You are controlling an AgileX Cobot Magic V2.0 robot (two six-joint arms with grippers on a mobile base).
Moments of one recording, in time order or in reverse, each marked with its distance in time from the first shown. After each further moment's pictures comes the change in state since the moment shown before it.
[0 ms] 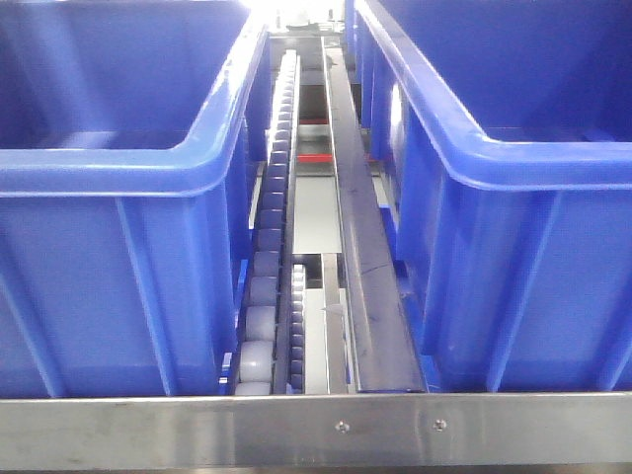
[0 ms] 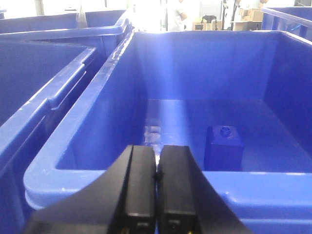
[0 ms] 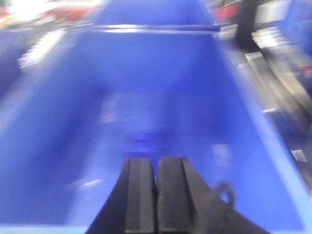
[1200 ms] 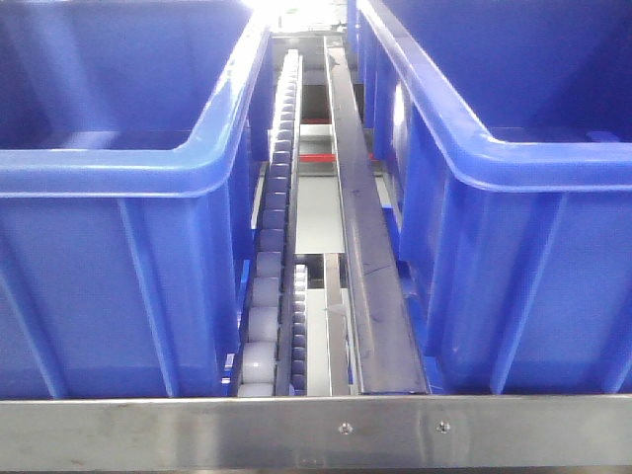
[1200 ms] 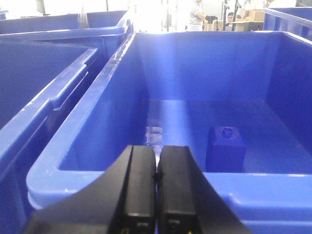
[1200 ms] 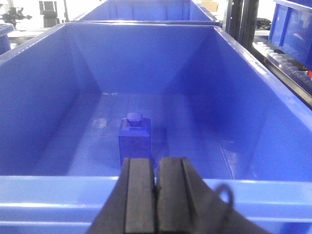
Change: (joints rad) left arm 0.000 0.000 0.000 0.000 -0.003 0.000; right arm -0.019 -0.120 0.351 0.000 -0.340 0.000
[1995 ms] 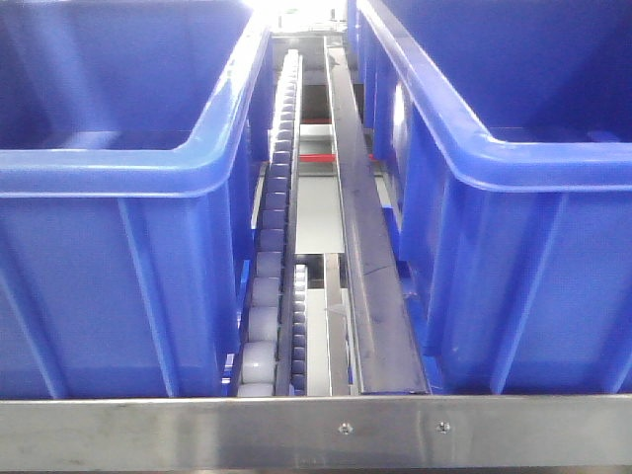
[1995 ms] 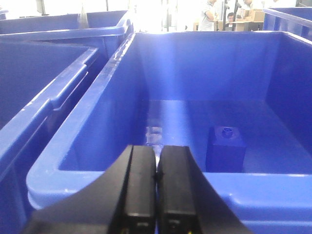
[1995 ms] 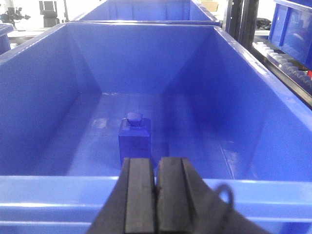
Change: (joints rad) left arm 0.000 0.000 0.000 0.000 0.000 0.000; right arm 0.000 0.000 0.000 0.000 0.000 0.000
